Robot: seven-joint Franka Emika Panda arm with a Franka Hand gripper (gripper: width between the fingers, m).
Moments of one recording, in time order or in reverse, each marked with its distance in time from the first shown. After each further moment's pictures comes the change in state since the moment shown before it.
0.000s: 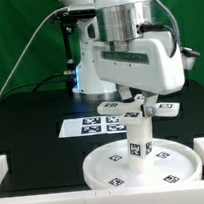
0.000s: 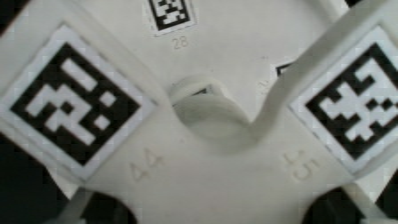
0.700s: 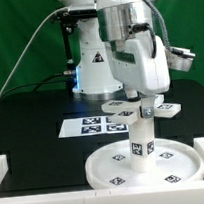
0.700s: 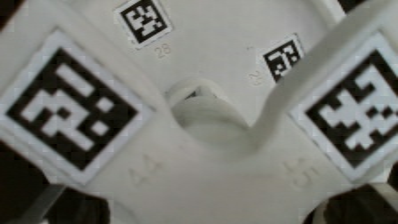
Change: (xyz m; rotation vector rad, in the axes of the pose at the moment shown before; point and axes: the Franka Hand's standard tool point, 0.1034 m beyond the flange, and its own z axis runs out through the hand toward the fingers) arm -0.005 0.002 -0.007 0.017 -0.025 0.092
